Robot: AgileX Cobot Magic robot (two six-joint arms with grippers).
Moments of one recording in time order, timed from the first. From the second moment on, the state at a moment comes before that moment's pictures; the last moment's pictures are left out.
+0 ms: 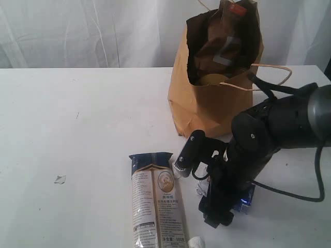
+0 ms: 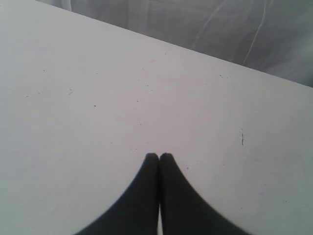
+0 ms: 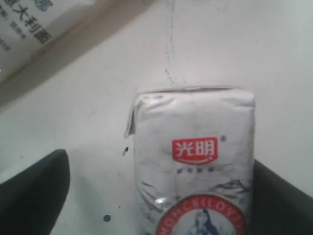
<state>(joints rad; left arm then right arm) 0.00 0.70 -0.35 1.00 0.16 -1.29 0.58 1.74 -0.87 0.00 0.56 -0.48</state>
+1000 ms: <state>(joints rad) 0.00 0.70 -0.35 1.05 0.16 -1.29 0.27 1.08 -0.90 -0.10 0.67 -0.19</state>
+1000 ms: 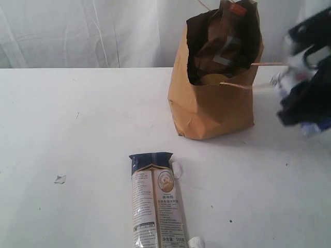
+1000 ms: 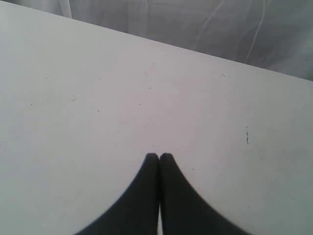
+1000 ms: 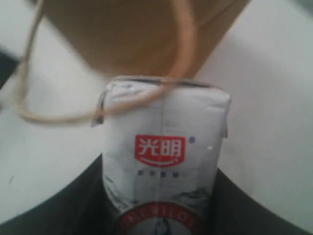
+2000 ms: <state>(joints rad) 0.00 0.70 -0.35 1.05 0.22 -1.29 -0.04 1.69 -1.18 -1.07 -0.98 1.20</state>
